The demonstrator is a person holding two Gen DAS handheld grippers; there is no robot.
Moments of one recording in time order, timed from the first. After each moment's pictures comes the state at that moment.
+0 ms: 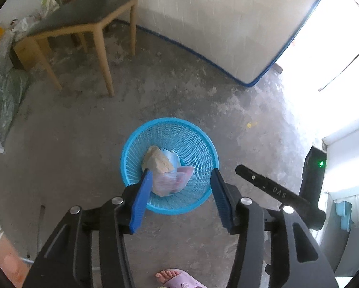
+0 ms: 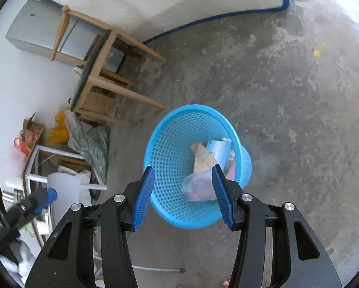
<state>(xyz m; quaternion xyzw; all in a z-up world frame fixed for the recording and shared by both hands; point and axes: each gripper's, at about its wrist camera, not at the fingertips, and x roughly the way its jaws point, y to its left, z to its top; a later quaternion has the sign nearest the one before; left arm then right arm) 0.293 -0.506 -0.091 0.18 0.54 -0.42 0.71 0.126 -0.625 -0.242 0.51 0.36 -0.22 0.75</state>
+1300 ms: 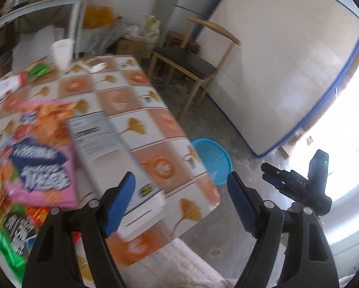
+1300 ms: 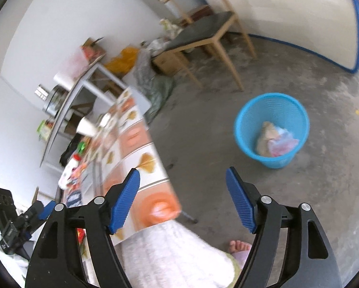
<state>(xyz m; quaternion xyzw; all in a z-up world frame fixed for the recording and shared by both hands) 0.133 -0.099 0.040 -0.07 0.44 -0.29 0.85 0.128 -0.415 -0.093 0.34 0.40 -0.02 0.85</state>
